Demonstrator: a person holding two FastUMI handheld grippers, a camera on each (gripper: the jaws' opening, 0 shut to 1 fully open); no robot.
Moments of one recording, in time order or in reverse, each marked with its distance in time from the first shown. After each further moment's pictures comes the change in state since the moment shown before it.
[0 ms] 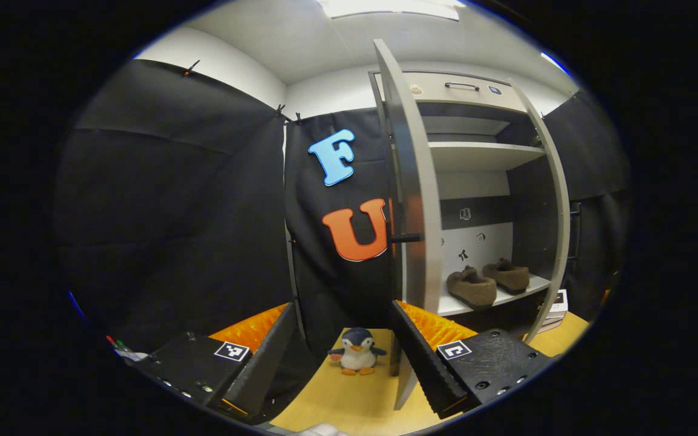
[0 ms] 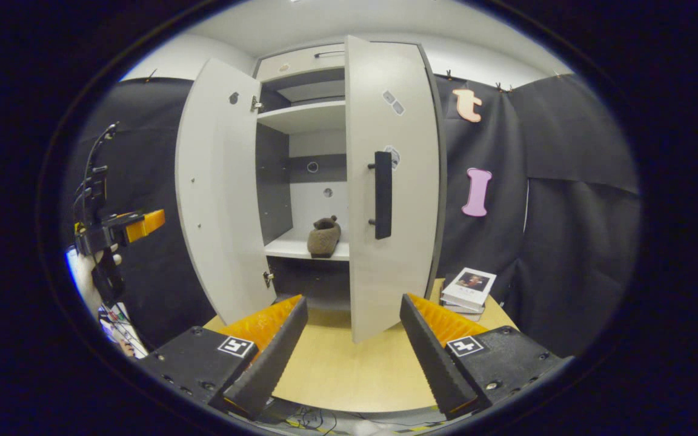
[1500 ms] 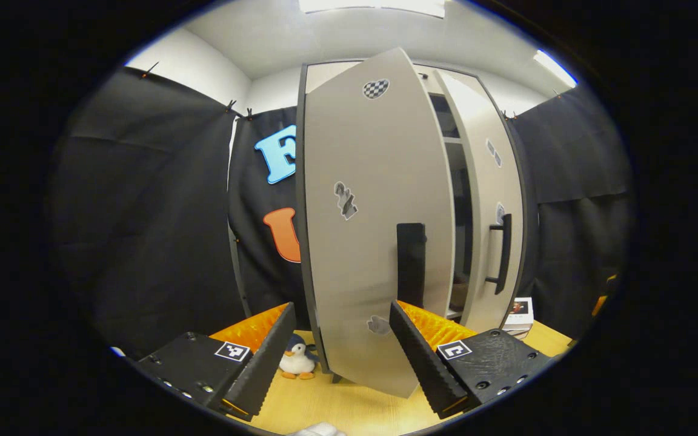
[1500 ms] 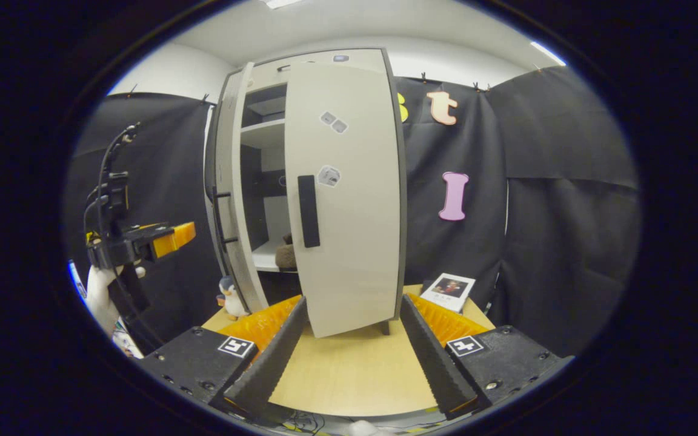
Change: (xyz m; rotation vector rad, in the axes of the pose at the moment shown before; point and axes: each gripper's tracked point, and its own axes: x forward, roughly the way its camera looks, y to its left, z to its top) left arm -0.010 -0.171 0.020 -0.004 0.027 -0.194; right arm 0.000 -0.091 0.043 0.047 -0.060 -0.038
